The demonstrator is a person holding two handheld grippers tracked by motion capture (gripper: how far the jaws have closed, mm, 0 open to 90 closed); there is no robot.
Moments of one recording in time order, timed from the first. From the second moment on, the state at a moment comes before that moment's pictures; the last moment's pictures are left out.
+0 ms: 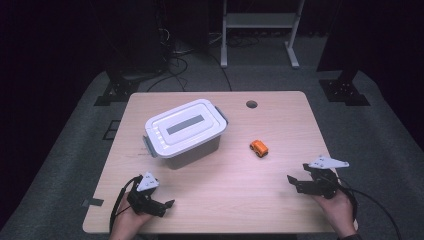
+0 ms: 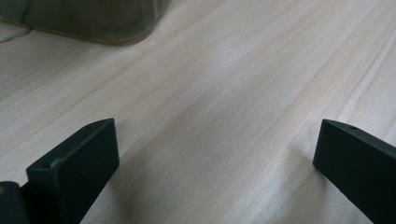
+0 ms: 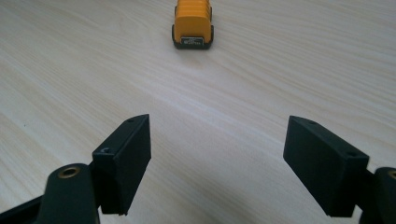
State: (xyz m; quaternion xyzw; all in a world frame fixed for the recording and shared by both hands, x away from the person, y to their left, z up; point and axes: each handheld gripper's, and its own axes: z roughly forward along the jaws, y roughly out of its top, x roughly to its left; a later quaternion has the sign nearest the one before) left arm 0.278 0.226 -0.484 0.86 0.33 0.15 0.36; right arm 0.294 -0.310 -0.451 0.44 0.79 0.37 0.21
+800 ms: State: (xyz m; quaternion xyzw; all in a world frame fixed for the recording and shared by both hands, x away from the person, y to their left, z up) left arm 0.278 0.225 -0.484 0.86 0.33 0.15 0.36; right arm 0.351 -0.274 -0.438 0.44 0.79 0.39 0.17
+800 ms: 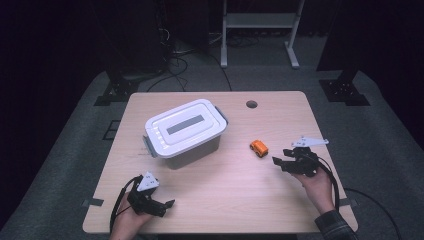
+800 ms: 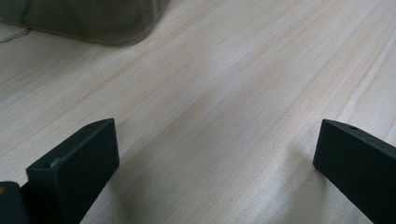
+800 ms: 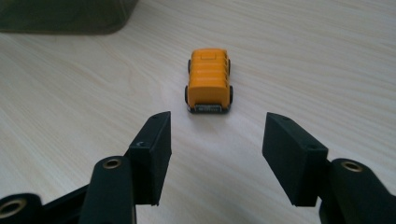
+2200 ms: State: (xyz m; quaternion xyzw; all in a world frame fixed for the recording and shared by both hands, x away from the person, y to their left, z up) left arm 0.279 0.223 -0.484 0.86 0.33 0.15 0.36; right arm 0.412 -0.224 -0.457 0.44 0.81 0.35 0.17
